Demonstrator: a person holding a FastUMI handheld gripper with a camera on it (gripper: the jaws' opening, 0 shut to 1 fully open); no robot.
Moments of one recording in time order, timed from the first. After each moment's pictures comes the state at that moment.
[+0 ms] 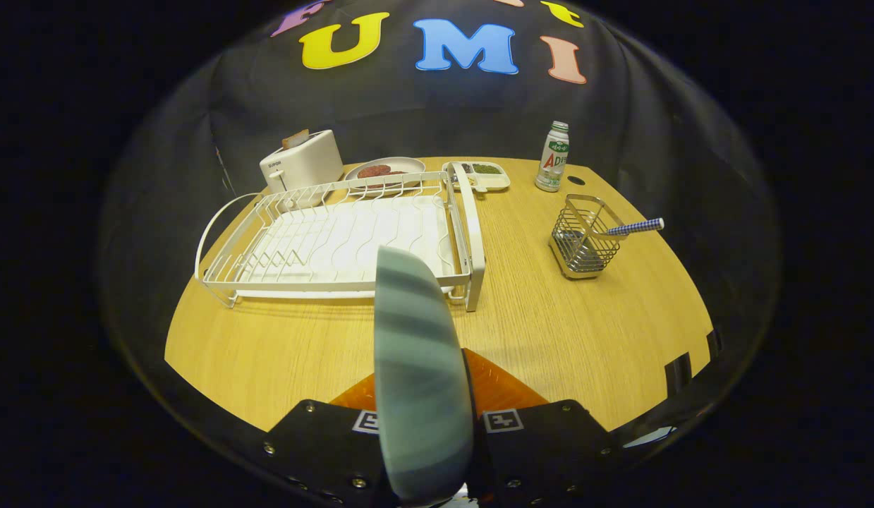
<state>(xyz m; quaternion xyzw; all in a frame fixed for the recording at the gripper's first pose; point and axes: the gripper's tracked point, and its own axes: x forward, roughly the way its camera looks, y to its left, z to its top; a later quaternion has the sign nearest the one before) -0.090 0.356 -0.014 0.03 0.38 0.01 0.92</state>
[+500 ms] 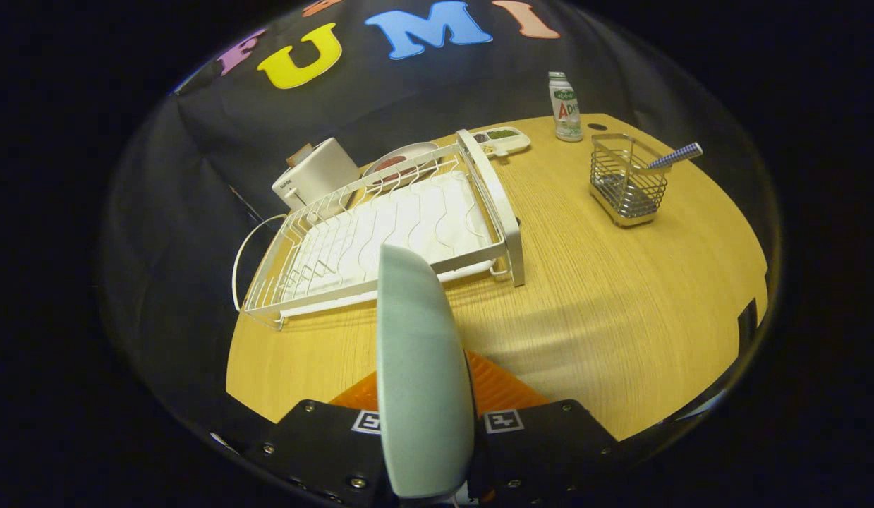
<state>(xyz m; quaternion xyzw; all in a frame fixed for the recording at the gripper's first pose) -0.084 0.386 -0.040 0.18 0.41 0.07 0.89</state>
